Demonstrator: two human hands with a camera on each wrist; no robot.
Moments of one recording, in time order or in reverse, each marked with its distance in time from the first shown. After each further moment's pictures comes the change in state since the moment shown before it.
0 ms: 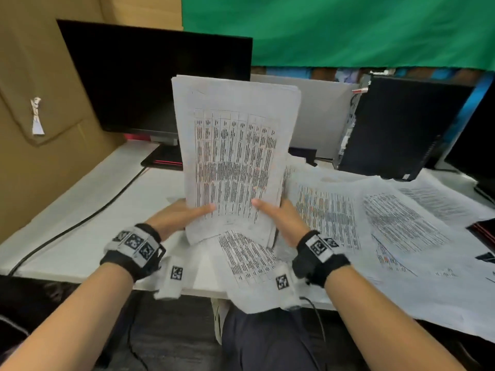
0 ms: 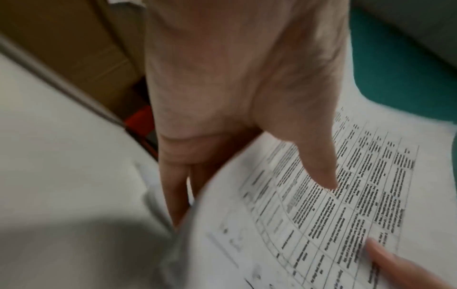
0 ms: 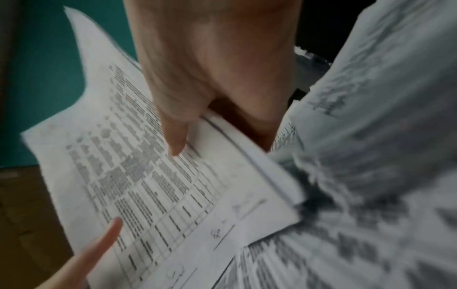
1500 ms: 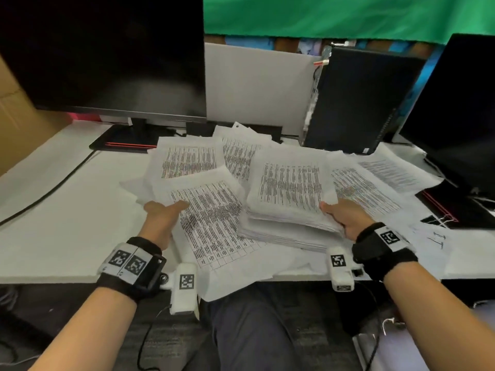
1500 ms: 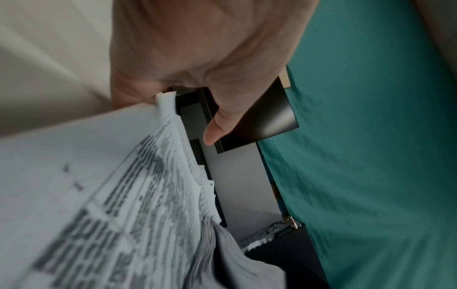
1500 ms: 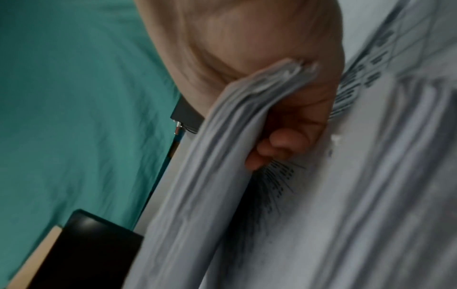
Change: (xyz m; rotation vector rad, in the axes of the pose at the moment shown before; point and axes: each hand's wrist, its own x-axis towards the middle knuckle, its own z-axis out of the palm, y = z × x) left_hand 0.019 -0.015 0.083 -0.479 0.422 -0.258; right_hand -0.036 0.064 -0.191 -0.134 0.436 0.373
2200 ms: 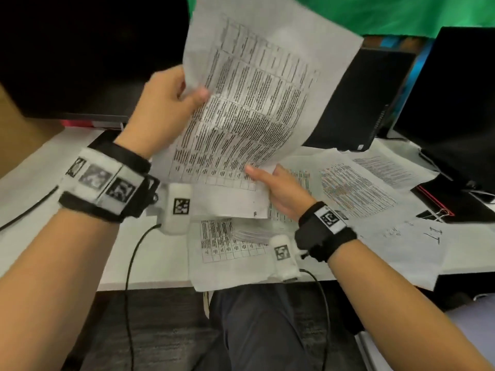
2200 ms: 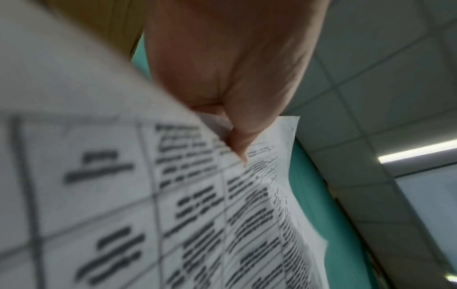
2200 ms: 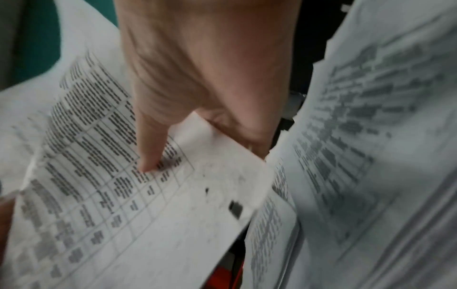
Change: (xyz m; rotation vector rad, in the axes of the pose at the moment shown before) left_hand -0.071 0.173 0.028 0.448 -0.169 1.118; right_hand -0.053 -0.078 0.090 0.340 -0.538 -0.434
